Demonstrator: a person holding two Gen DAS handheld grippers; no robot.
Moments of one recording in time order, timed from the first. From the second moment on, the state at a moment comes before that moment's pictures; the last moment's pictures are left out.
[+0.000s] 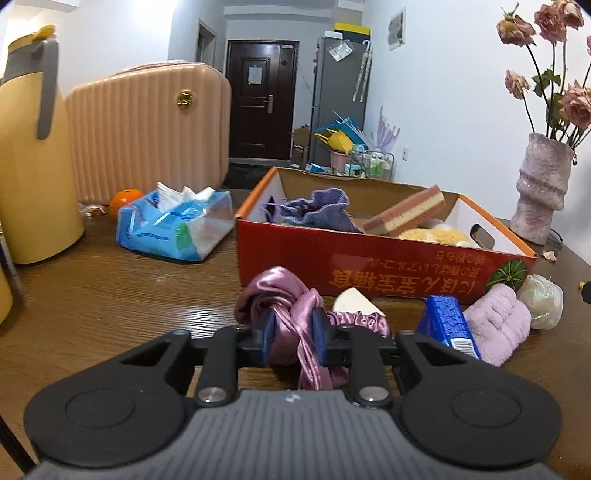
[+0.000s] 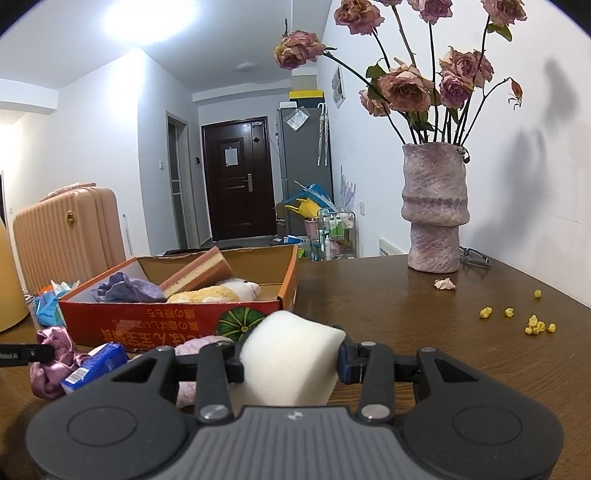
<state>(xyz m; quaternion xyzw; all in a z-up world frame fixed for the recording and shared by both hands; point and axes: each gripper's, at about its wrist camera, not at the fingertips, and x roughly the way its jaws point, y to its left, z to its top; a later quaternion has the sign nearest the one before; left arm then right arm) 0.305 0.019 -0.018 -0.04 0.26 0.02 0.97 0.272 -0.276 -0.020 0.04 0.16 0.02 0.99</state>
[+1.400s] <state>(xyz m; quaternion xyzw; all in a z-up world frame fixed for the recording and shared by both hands) 0.276 -0.009 0.043 -0.03 0.10 0.03 0.99 0.270 -0.202 -0.003 0.01 0.05 0.03 1.00</state>
